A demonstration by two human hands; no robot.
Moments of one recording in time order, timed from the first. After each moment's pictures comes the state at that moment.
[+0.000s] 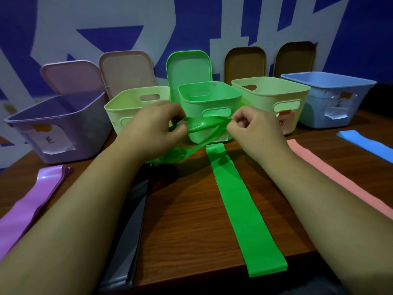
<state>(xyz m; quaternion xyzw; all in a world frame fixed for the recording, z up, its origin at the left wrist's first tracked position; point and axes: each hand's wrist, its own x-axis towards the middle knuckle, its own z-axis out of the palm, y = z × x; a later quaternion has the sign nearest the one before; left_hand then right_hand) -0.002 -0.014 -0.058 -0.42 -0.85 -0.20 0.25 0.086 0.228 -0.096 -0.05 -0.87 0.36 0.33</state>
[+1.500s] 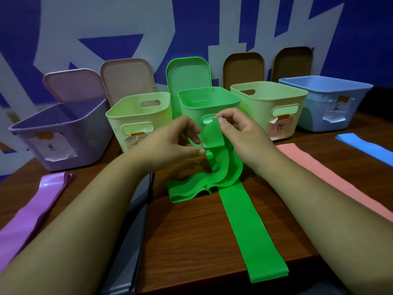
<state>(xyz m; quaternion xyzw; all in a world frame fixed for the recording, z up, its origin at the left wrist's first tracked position) 0.000 -0.004 -0.071 -0.40 -0.84 -0.36 -0.04 0.083 0.212 -0.096 0.04 -0.80 0.55 0.25</state>
